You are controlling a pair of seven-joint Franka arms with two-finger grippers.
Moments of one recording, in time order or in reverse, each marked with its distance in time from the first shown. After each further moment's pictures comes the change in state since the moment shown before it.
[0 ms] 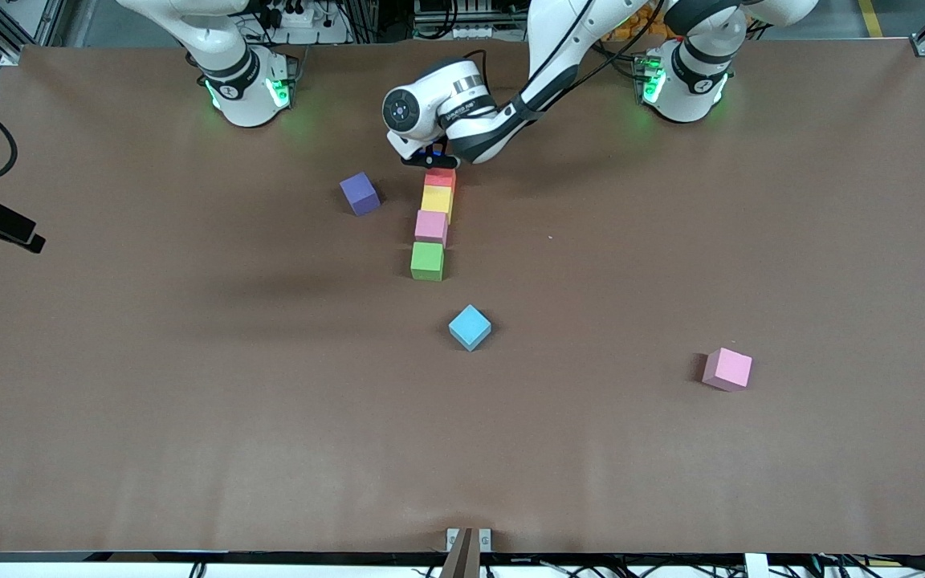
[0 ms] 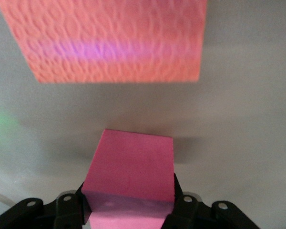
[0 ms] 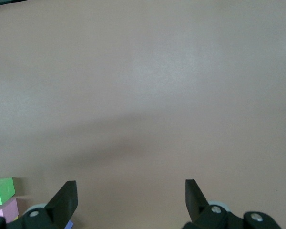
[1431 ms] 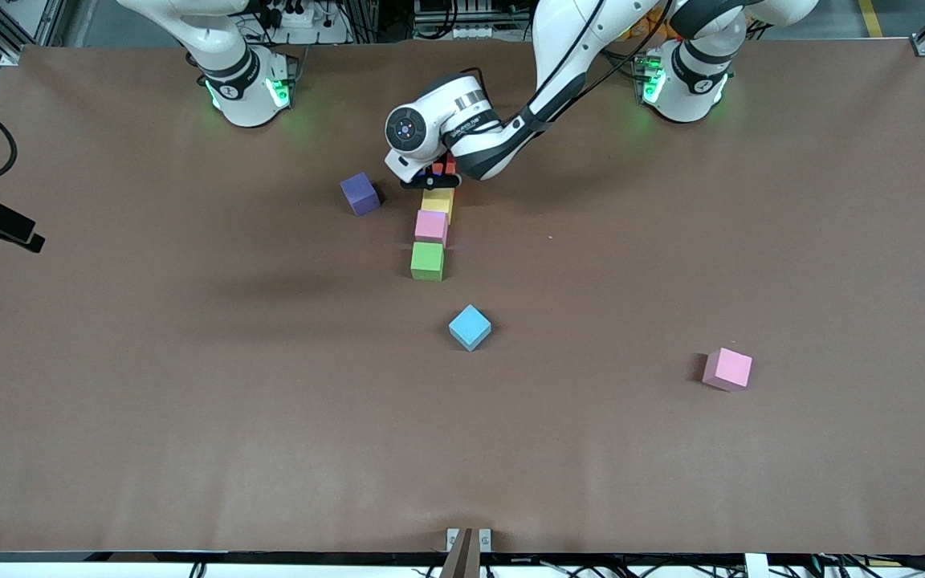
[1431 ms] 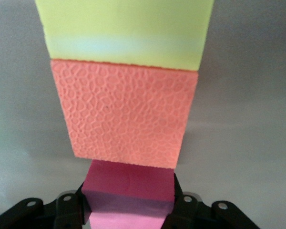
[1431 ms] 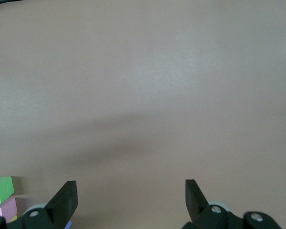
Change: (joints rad) left arm 0.000 0.001 0.059 0.057 -0.010 0.029 -0.044; right arm -0.001 0.000 0.000 0.000 0.000 0.000 -0.007
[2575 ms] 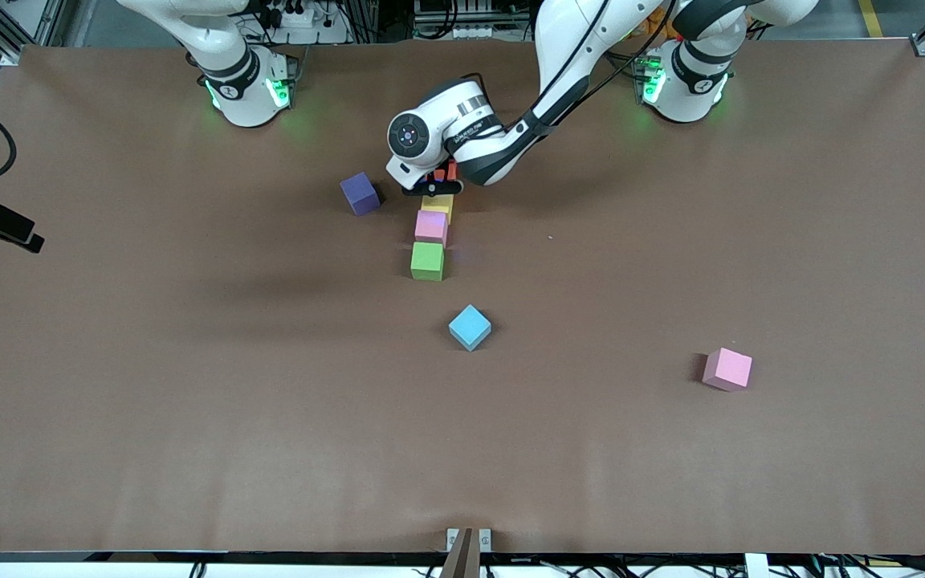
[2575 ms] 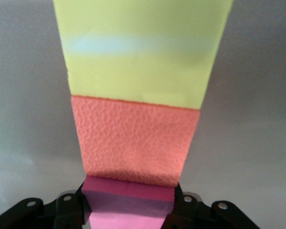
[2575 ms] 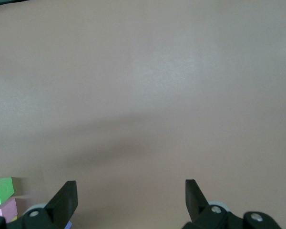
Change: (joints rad) left arm 0.004 0.001 0.024 0.013 0.000 0.000 0.001; right arm -0.003 0.000 0.000 0.000 0.001 0.004 0.001
